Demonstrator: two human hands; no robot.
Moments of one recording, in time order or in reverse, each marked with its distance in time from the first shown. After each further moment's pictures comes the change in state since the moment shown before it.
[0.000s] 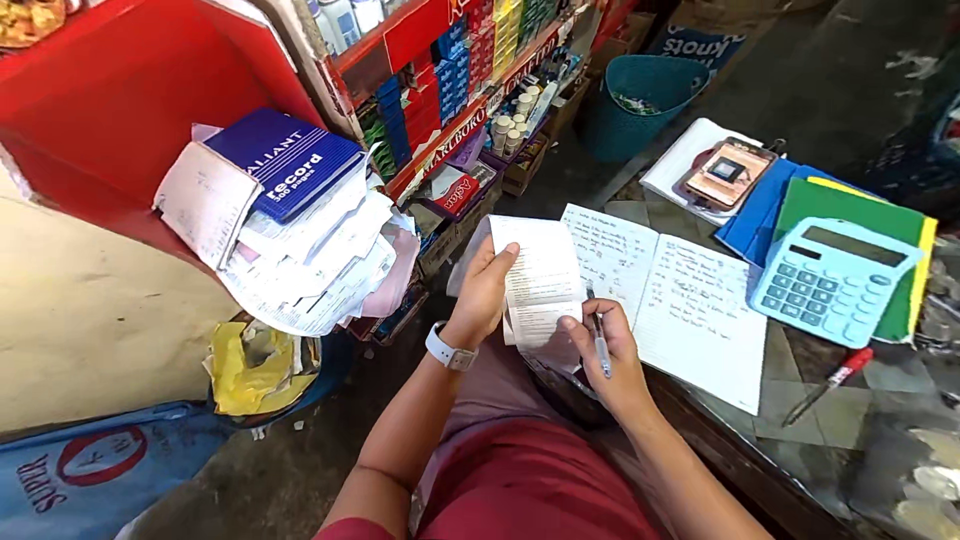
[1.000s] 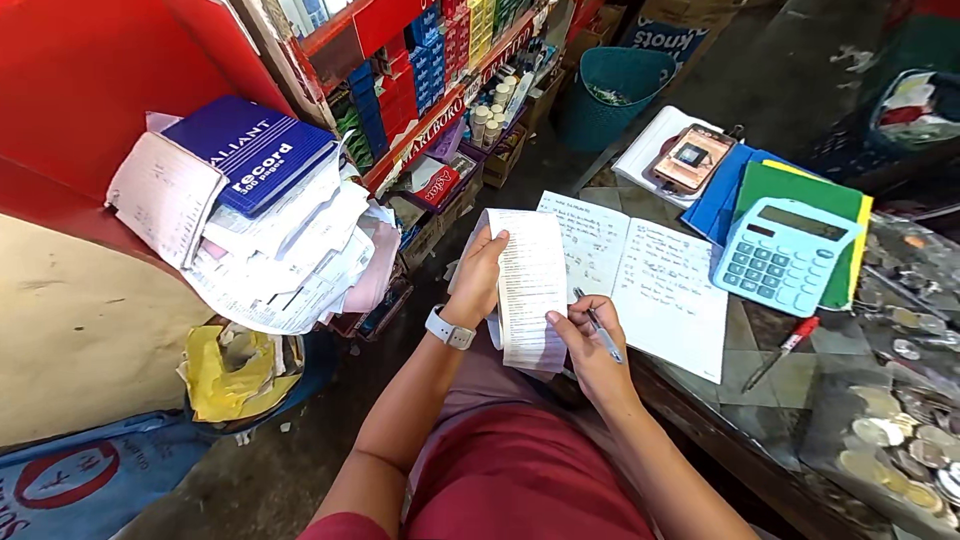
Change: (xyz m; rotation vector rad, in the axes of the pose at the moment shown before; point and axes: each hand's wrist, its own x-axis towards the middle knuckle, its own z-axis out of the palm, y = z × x) left_hand 0.016 -0.023 0.010 0.022 0.026 -0.117; right_hand -0.015 0.006 -0.005 0.079 0.200 0.165
